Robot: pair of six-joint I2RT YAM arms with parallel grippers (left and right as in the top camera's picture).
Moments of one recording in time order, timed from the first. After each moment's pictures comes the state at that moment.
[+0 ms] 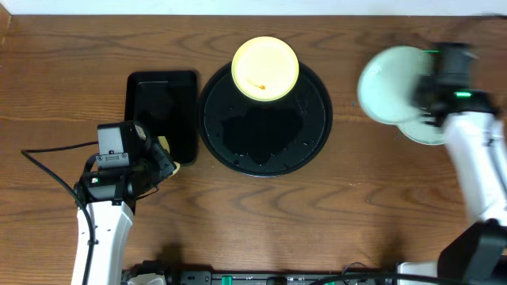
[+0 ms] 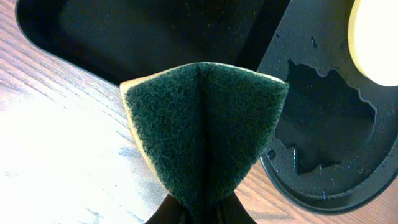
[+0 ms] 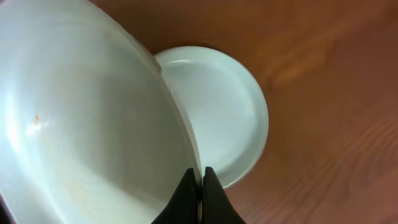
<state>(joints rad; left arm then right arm) 0.10 1.08 0.83 -0.84 0.18 -0.53 -0.21 1.60 1.31 -0.69 0.23 0.30</state>
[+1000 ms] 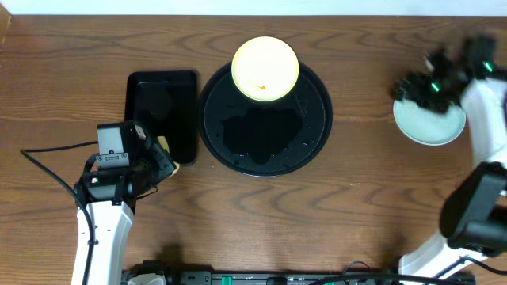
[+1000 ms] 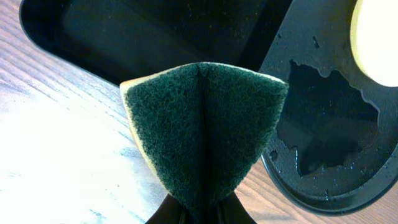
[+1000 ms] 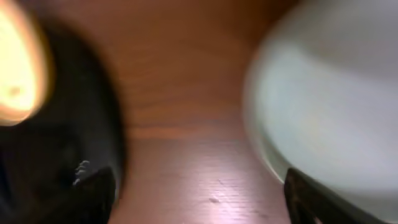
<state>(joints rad) 0.10 1.08 0.83 -0.84 0.17 -0.53 -0.19 1.87 1.60 -0.93 -0.31 0.07</state>
